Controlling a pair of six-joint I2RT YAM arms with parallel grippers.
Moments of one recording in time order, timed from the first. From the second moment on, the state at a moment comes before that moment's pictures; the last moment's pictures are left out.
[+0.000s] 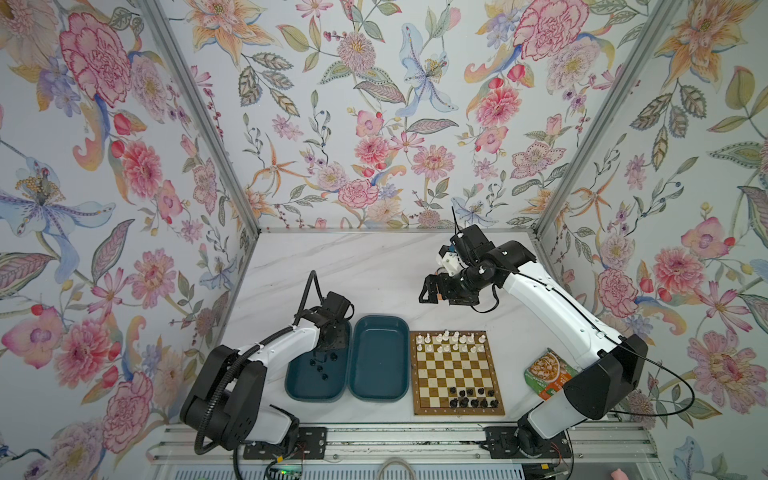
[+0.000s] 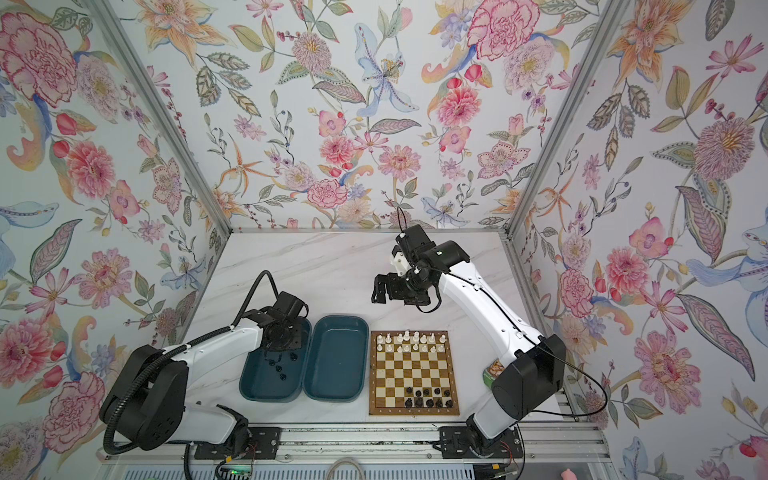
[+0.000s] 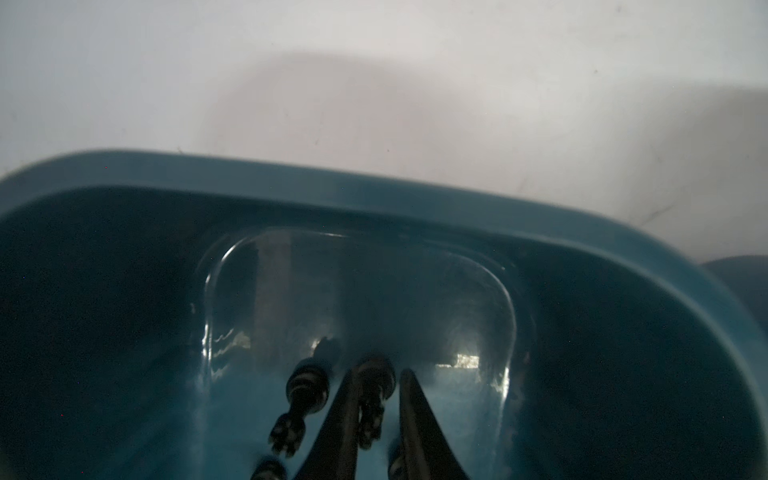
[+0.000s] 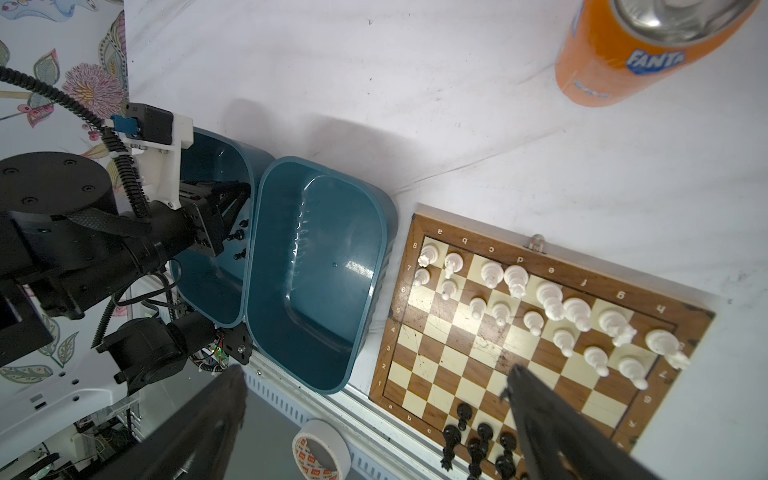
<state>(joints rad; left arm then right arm) -0.45 1.43 0.75 -0.61 -0.21 -0.50 0.56 1.59 1.63 -1.19 -0.32 0.41</state>
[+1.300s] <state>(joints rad) -0.80 1.40 1.14 -0.91 -0.21 -0.59 0.40 1.39 1.48 -1.22 -0.25 0.40</state>
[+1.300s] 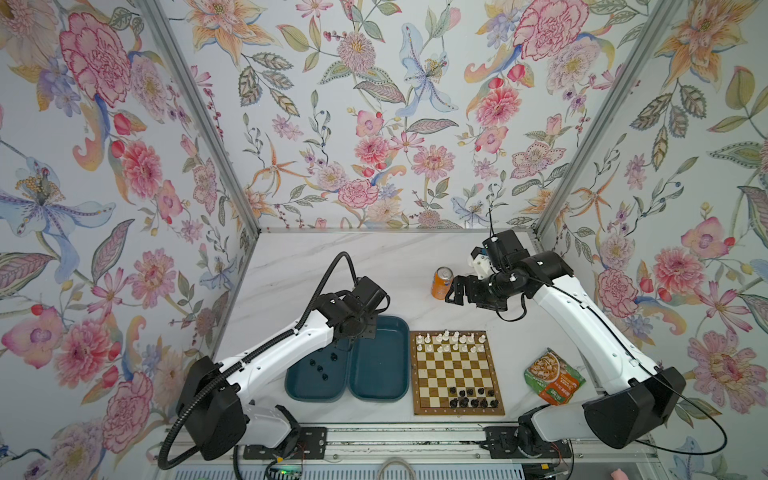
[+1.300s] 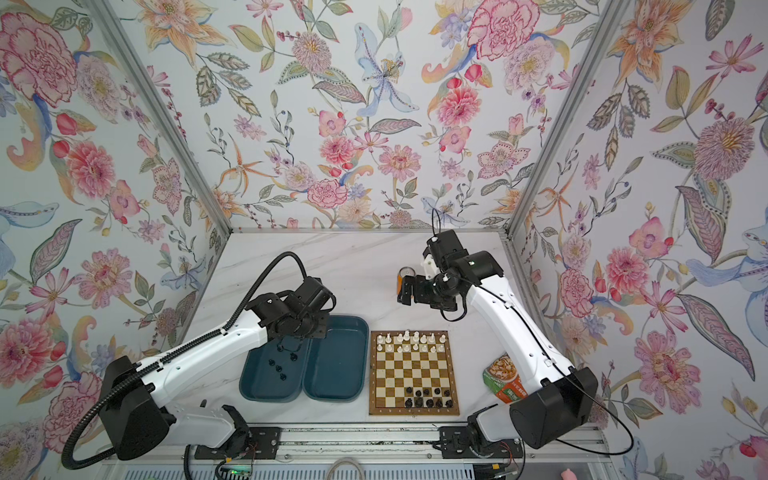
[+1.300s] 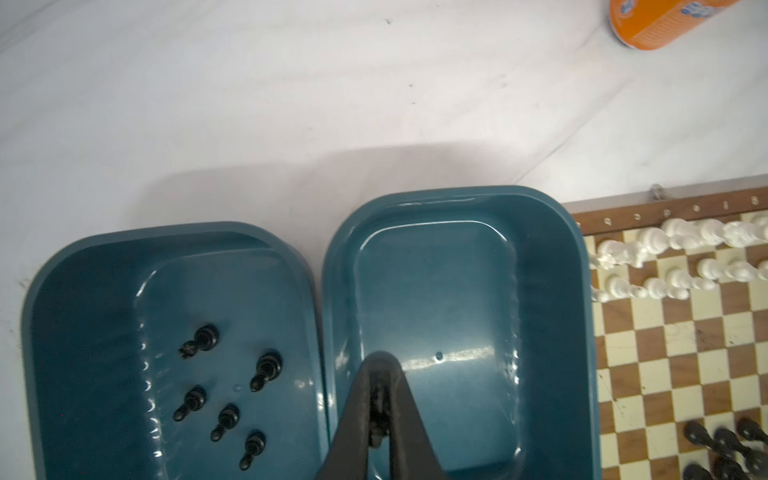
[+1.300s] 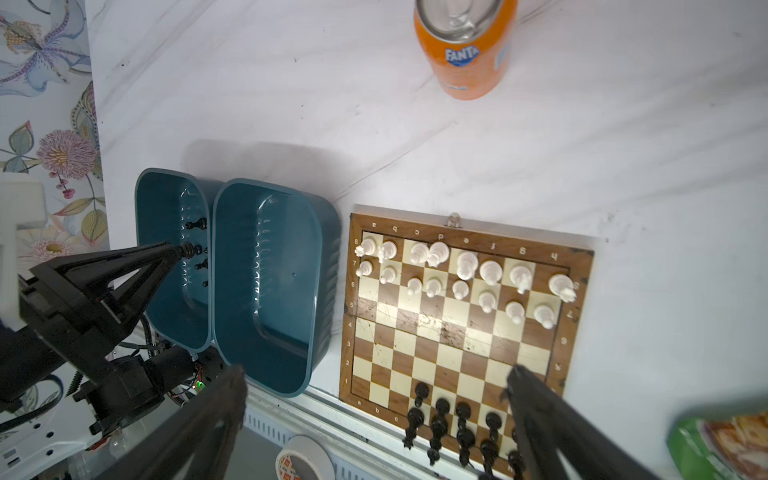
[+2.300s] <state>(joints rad) -1.31 1.48 1.10 -0.73 -0.26 -0.79 0.48 1.22 1.43 -1.35 -0.14 0.51</state>
